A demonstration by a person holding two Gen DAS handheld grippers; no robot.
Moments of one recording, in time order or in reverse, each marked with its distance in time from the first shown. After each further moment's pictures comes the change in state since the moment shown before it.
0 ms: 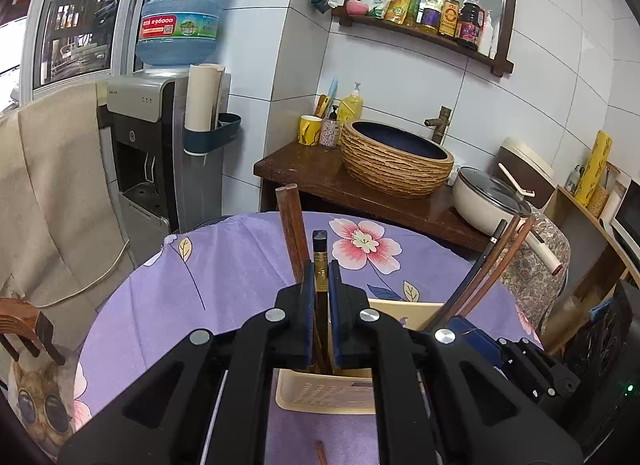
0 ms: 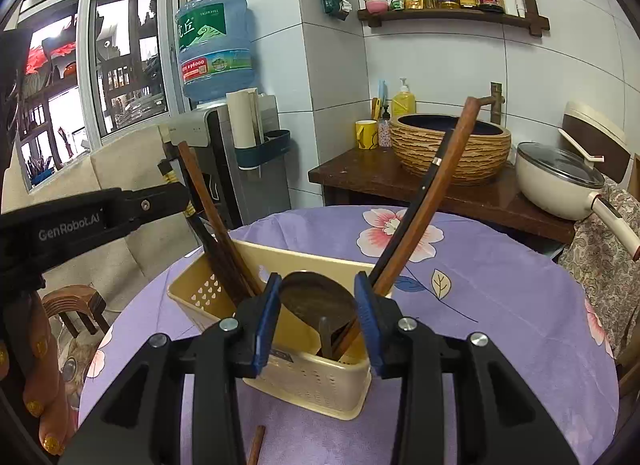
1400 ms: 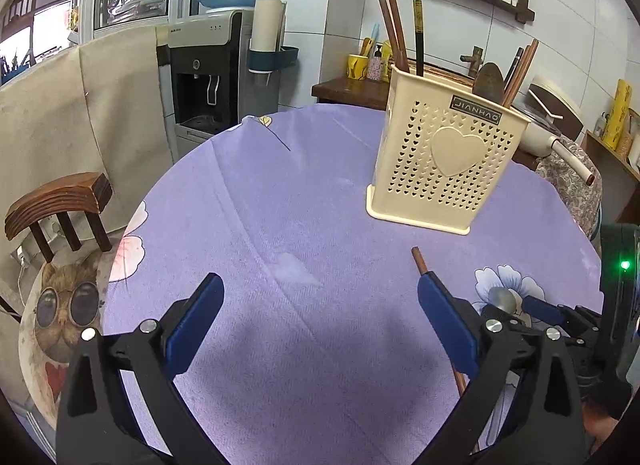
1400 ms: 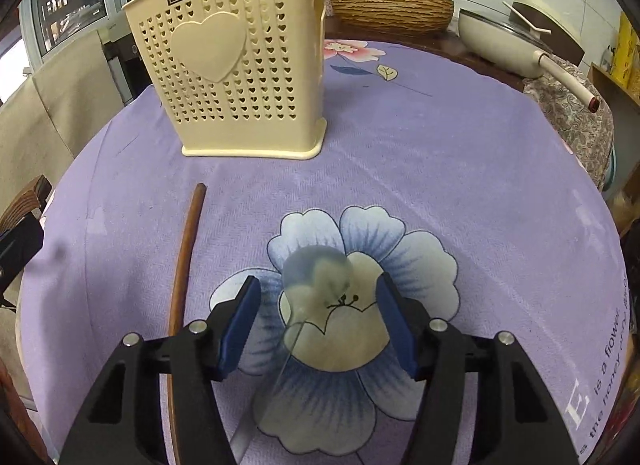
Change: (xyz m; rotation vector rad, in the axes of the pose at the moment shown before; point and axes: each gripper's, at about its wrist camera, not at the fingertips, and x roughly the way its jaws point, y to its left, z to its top) left arm -0.067 0.059 -0.185 0.005 0.126 0.158; right arm -0.011 0.010 -0.164 0.085 0.384 -0.226
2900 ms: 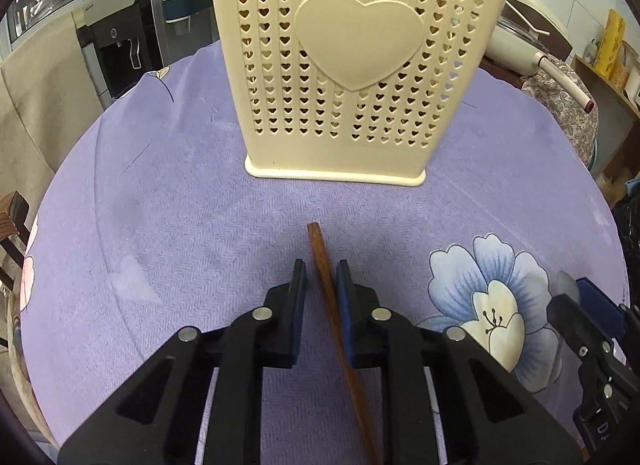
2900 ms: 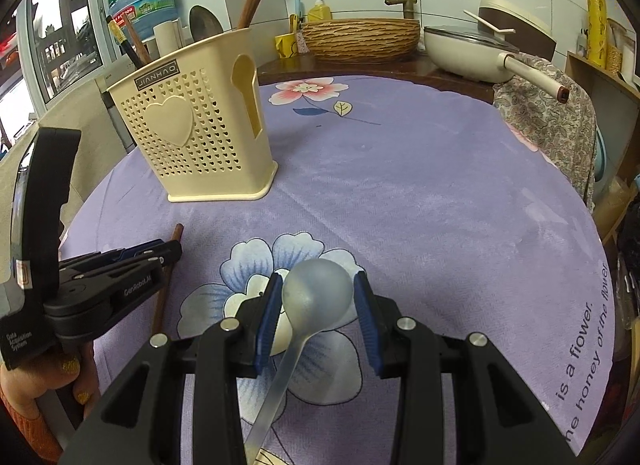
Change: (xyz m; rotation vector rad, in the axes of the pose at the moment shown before) left arm 0.094 -0.099 0.006 0.143 0.258 -0.065; right arm -0.040 -0.059 -0.007 0.090 -0.125 0.046
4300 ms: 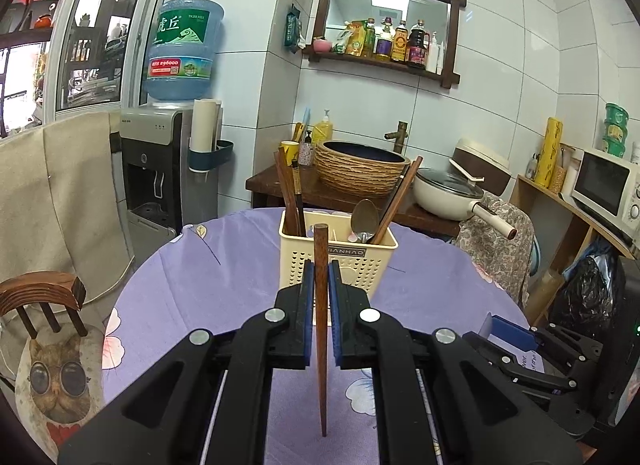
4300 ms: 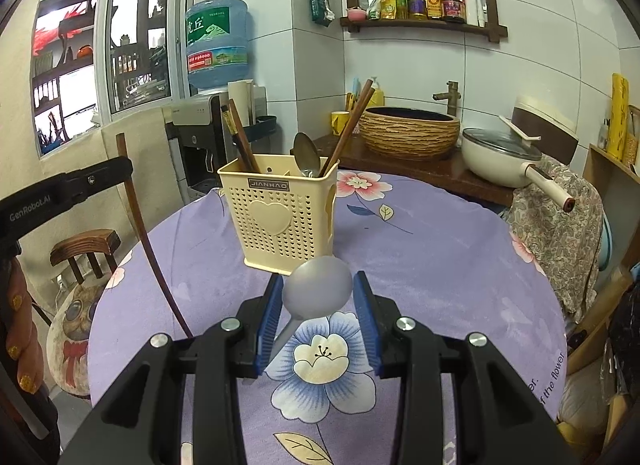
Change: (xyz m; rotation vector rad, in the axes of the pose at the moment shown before) left arm -0.217 0.038 0.002 -0.041 -0.536 -0.111; right arm -0.109 0.034 0.027 -0.184 -0.246 0.095
